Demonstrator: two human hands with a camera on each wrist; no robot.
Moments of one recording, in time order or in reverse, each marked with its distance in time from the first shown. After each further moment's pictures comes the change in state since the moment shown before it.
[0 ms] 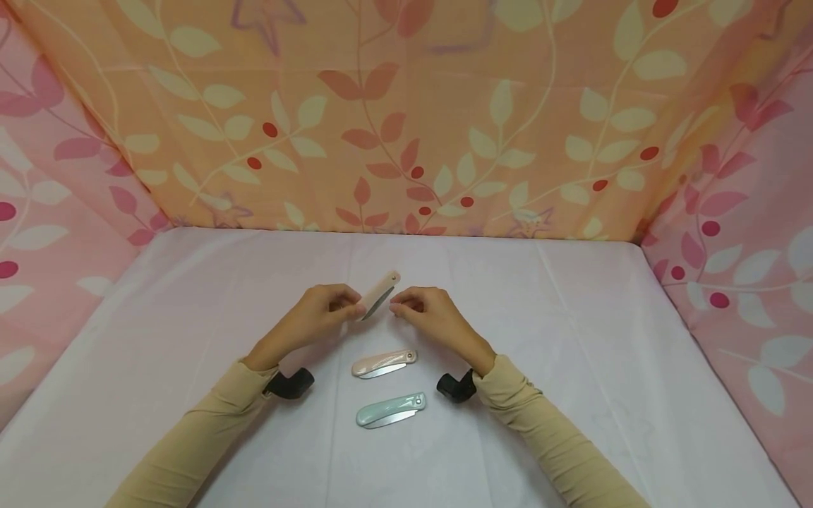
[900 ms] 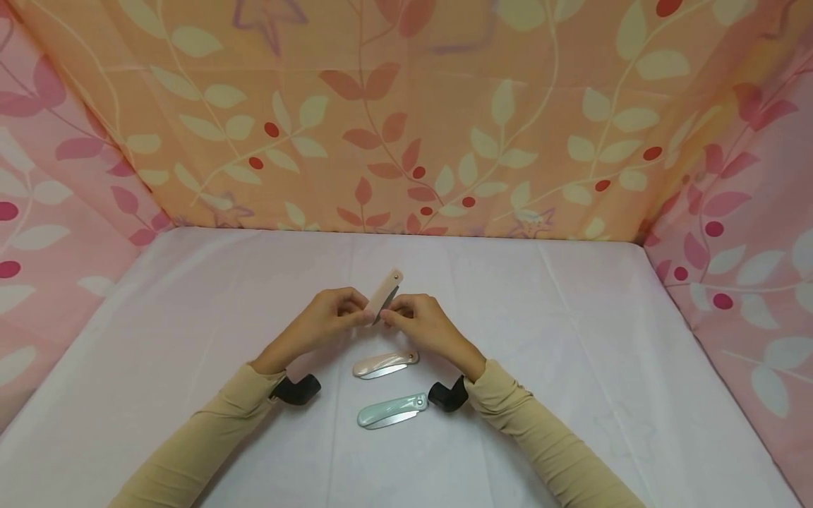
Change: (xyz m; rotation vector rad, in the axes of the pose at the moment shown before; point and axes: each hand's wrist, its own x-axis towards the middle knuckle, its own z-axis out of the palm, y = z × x) left_hand 0.000 0.003 0.010 -0.108 -0.037 -0.023; right_hand 0.002 -0.006 0.017 0.109 -0.058 0.043
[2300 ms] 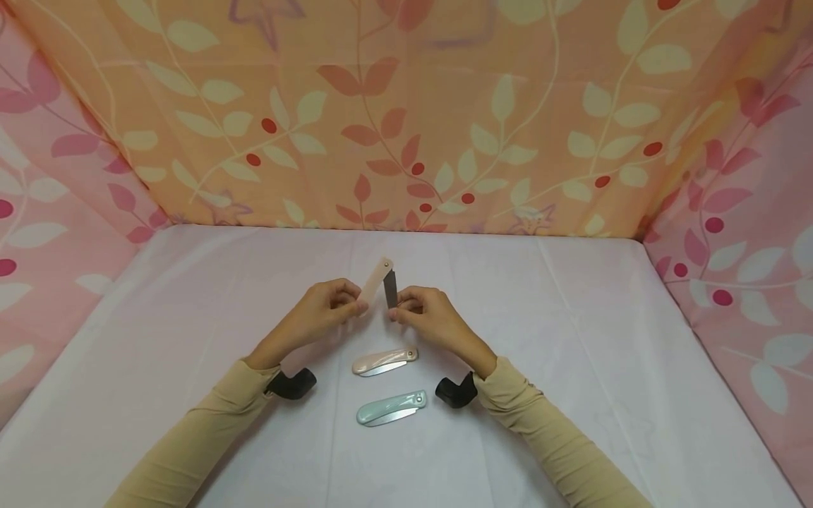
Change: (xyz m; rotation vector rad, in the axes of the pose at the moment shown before) left_hand 0.001 0.001 -0.006 -0.022 0.040 -0.035; right_hand -0.006 0.000 -0.012 0.068 0.016 0.009
